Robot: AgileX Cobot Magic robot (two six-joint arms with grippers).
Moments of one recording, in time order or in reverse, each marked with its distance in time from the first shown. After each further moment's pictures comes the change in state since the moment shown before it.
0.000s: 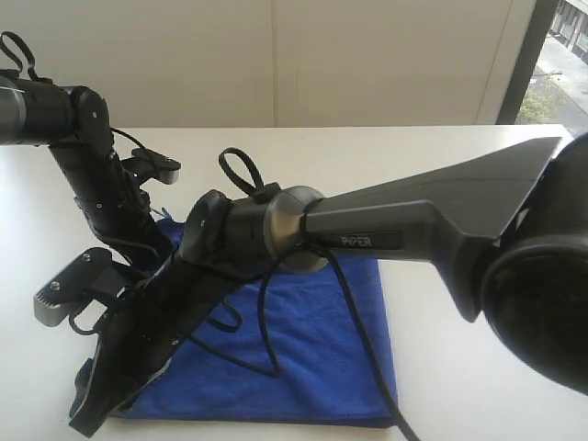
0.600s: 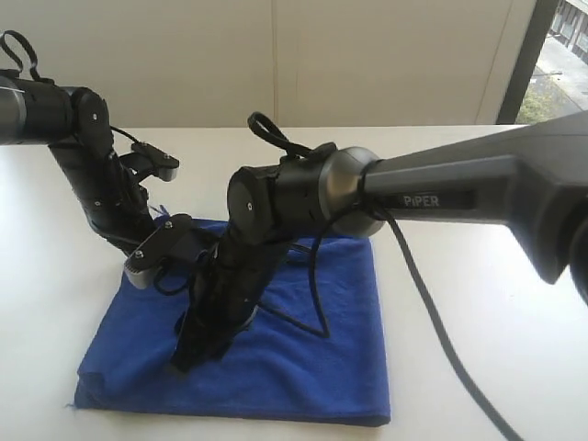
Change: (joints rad) left arm 0.000 0.000 0.000 0.056 -0.059 0.000; right arm -0.087 -0.100 0.077 -0.563 -0.048 0.489
